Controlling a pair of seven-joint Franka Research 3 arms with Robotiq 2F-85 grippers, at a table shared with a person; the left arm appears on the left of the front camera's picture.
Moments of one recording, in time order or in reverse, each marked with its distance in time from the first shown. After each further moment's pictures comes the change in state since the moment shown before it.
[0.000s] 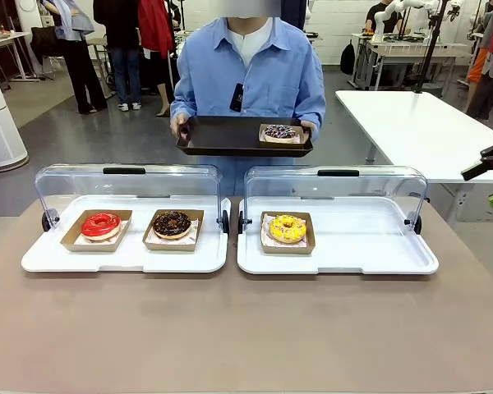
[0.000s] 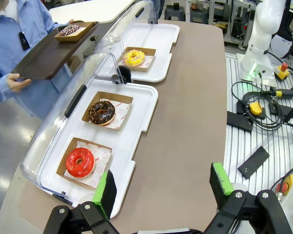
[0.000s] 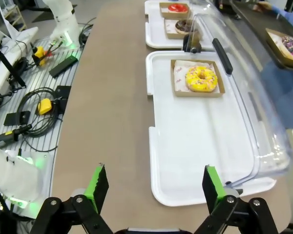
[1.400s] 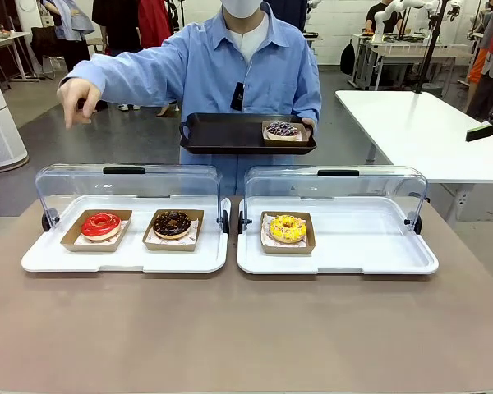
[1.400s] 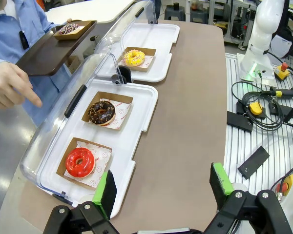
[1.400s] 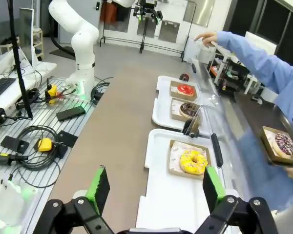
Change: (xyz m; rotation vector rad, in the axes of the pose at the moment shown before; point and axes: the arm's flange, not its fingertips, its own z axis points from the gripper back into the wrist) left arm 0.000 0.000 0.000 0.000 0.000 0.000; right arm 0.029 0.011 0.015 0.017 -0.361 0.248
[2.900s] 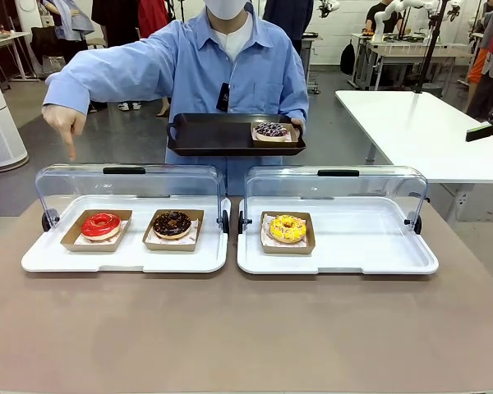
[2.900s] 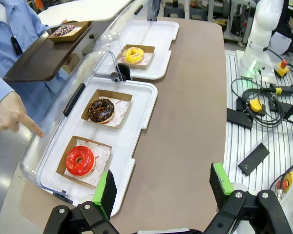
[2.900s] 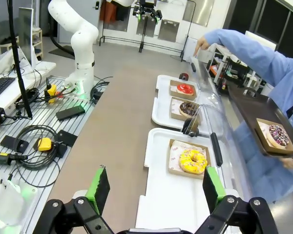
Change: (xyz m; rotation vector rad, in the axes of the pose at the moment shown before) left arm 0.004 0.000 -0.002 -0.003 0.027 -0.011; right arm 0.000 0.000 0.000 -0.002 0.002 -0.001
